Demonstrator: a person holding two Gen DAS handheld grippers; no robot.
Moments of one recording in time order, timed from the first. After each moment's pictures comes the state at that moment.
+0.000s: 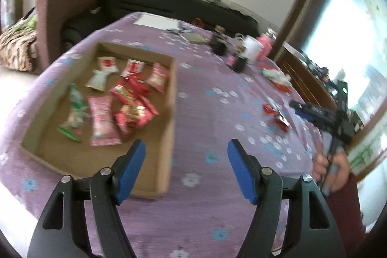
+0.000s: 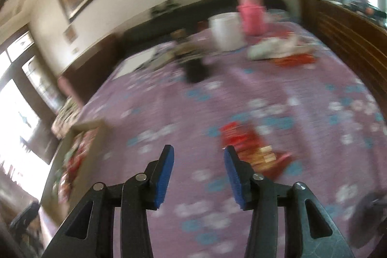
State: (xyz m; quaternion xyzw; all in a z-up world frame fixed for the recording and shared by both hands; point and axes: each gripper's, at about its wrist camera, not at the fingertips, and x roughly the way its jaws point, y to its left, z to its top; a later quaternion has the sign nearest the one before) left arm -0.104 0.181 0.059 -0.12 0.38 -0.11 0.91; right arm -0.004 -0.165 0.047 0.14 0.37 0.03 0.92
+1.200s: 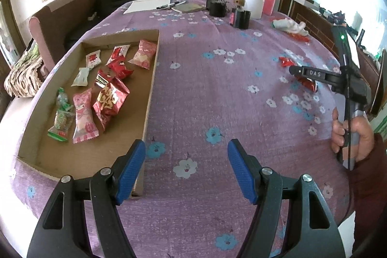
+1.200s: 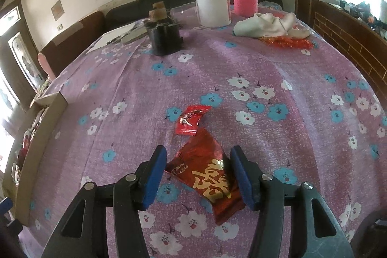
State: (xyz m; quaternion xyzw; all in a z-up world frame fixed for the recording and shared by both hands) left arm -0.094 0.112 0.023 0.02 0.44 -0.05 0.90; right arm 0.027 -0.163 -0.014 0.06 0.41 0.01 0.91
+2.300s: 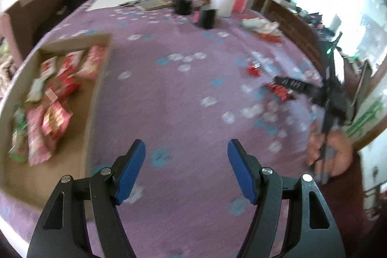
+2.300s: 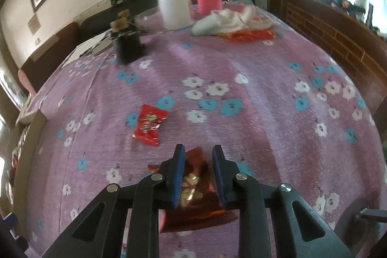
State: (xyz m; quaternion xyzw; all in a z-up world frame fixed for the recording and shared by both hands) left arm -0.054 0.073 0.034 -0.02 0.46 -0.16 0.87; right arm 0.021 -0.204 -0.012 0.10 0.42 -0.06 0.90
